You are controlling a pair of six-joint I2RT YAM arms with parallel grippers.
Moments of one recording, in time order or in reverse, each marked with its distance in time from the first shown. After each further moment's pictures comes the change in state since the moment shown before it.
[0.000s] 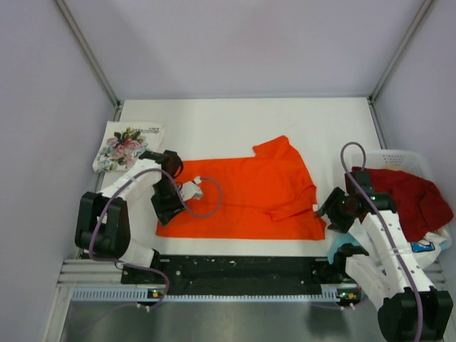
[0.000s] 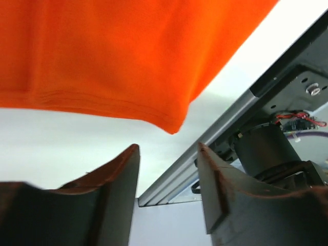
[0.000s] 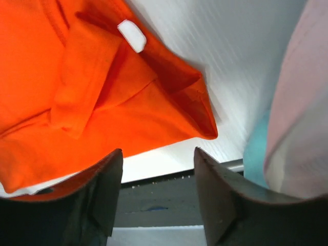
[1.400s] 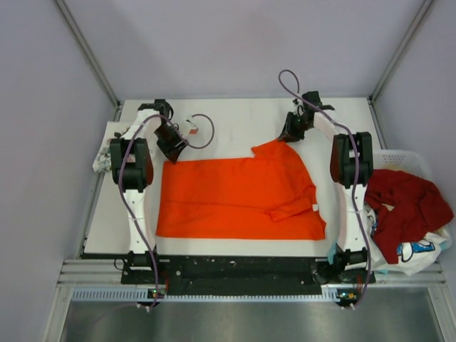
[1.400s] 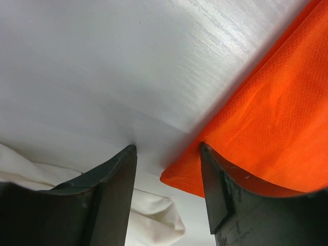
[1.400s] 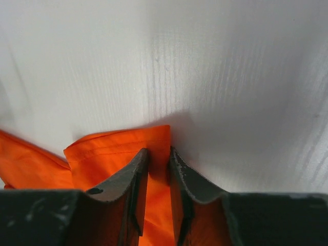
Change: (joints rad) left arm 0.237 0.825 1.011 0.108 0.142 0.070; right arm 0.093 1.514 1.296 0.394 -0.311 -0.402
